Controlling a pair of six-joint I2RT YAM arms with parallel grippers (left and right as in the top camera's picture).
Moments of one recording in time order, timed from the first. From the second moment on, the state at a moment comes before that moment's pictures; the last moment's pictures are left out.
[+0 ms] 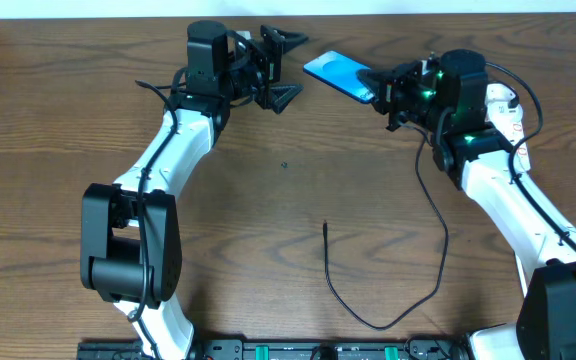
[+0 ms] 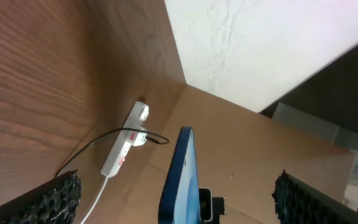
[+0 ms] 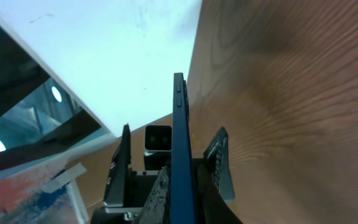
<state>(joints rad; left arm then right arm) -0.18 1.91 1.36 0.12 0.80 -1.55 0.23 1.61 1.10 0.13 -0.54 1.63</state>
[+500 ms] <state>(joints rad) -0.23 1.91 1.36 0.19 0.80 -1.51 0.29 1.61 1.10 0.16 -0.55 1.69</state>
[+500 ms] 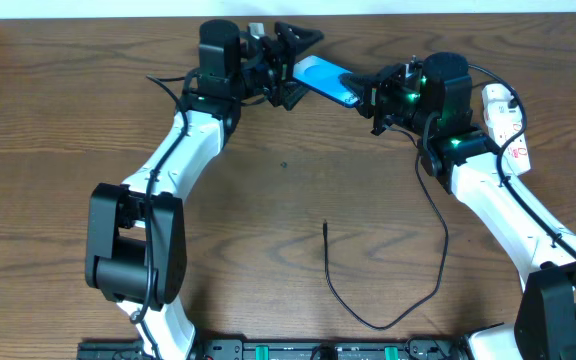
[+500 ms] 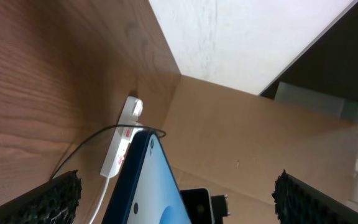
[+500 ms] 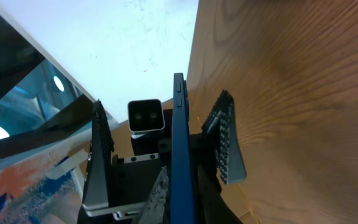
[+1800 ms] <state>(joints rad) -0.31 1.91 1.36 0.19 0.64 -1.50 0.29 1.61 1.10 0.15 -0.47 1.70</state>
